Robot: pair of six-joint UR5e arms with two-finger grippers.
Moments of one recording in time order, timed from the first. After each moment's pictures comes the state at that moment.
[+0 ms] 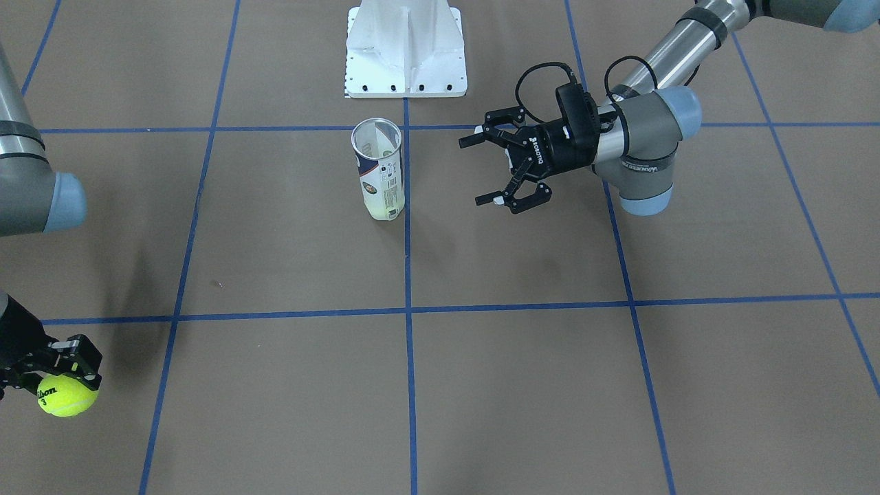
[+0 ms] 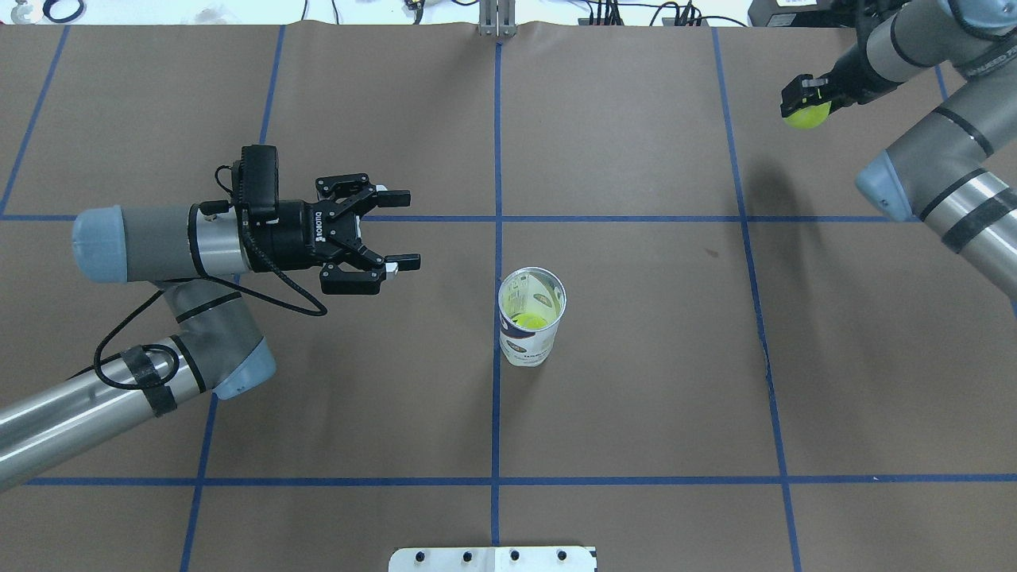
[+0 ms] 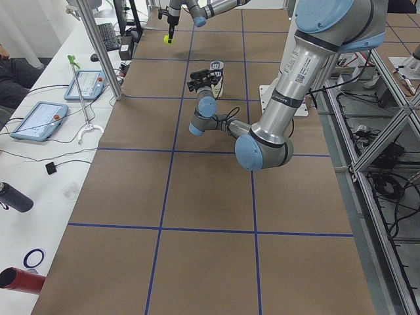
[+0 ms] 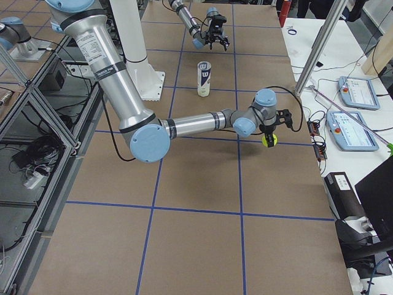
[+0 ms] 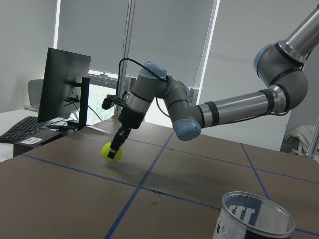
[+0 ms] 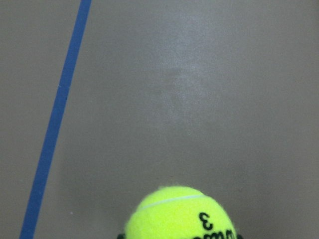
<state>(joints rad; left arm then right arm) -0.65 -2.10 -1.26 -3.54 -1.94 -0.56 1.13 -1.10 1.32 -1.06 2.12 0.69</state>
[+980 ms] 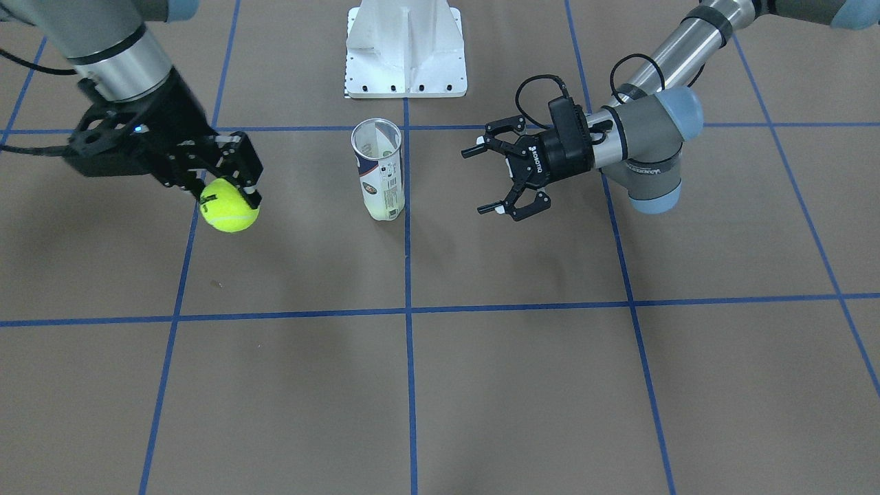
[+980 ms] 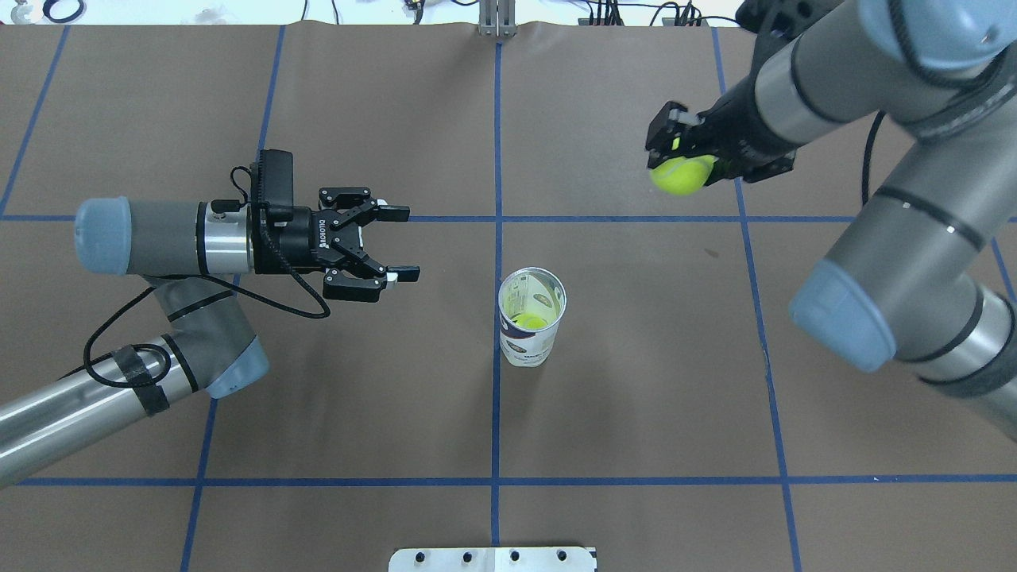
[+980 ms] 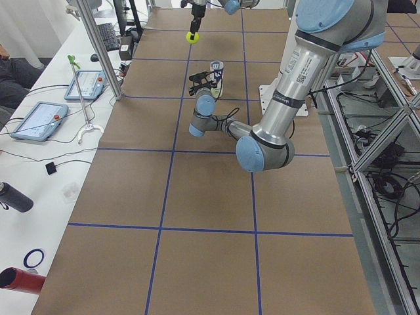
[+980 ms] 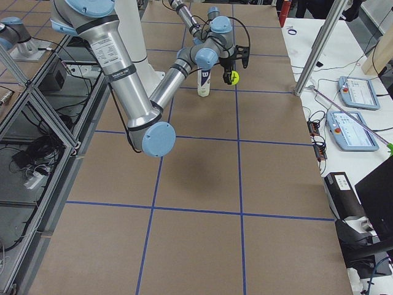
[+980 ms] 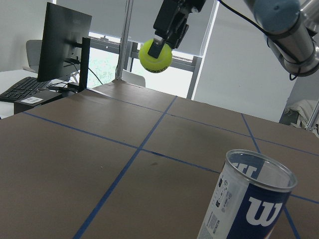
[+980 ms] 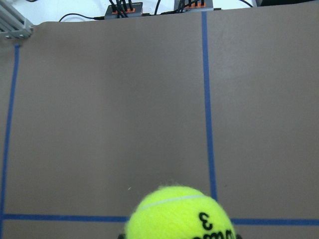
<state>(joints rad) -0.66 -2.09 -1.28 -3.42 -2.01 -0.56 0.80 -1.08 2.03 -1.56 1.98 1.32</state>
